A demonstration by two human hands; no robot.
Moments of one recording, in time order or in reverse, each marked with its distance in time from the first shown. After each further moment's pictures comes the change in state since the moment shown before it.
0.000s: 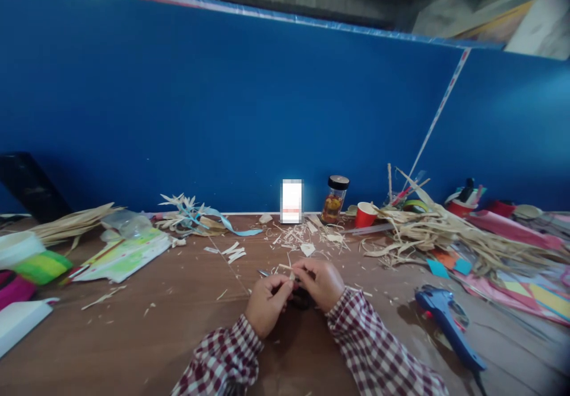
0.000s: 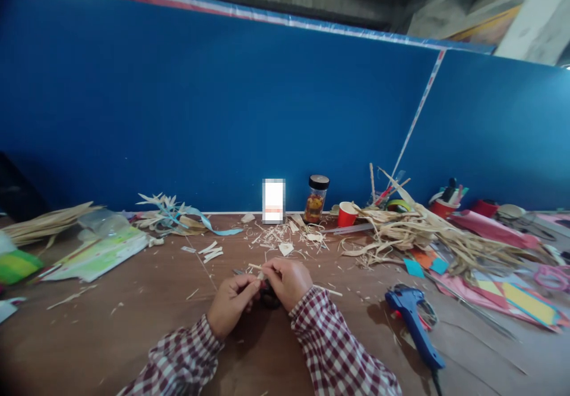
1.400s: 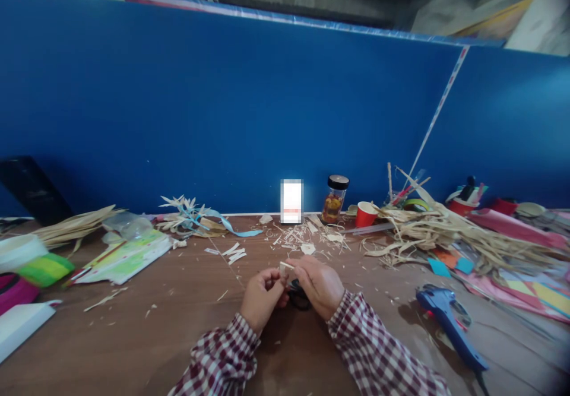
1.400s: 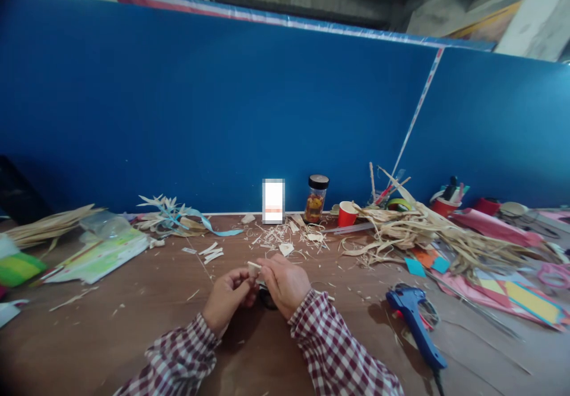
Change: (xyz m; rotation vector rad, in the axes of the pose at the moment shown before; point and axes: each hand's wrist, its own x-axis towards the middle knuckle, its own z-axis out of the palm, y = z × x) left_hand 0.008 -0.008 -0.004 -0.238 0.119 -0.185; right_hand -0.004 -0.012 -0.009 0.001 -0.042 -0.094
